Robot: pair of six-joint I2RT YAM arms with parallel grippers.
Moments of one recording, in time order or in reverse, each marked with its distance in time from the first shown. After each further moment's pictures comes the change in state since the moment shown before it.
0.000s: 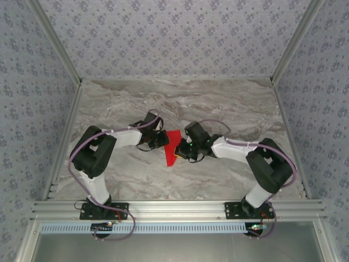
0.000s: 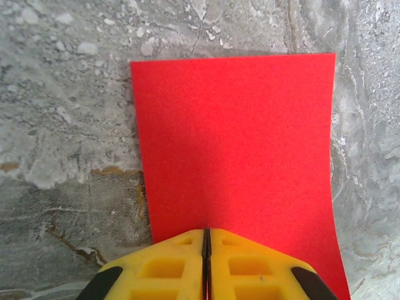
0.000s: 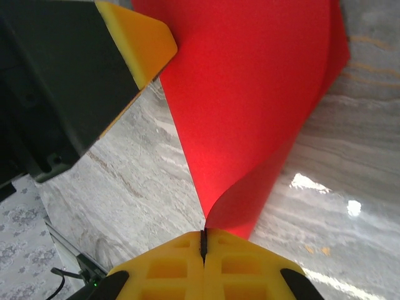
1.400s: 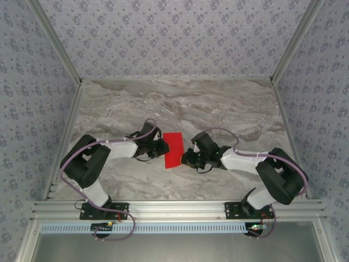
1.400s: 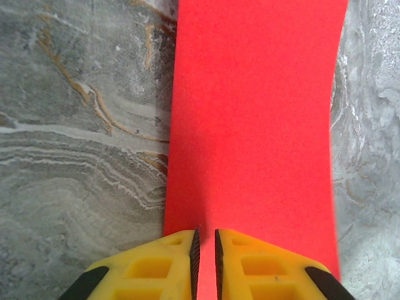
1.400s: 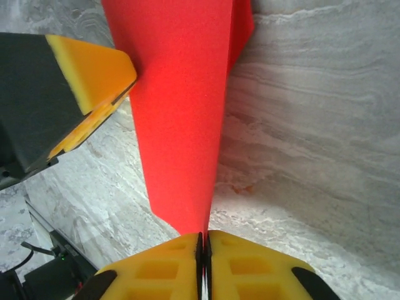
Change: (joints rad) left arm -0.057 -0.138 -0.218 0.155 0.014 -0.133; right arm 0.010 -0.164 -0.244 0.121 0.002 -0.046
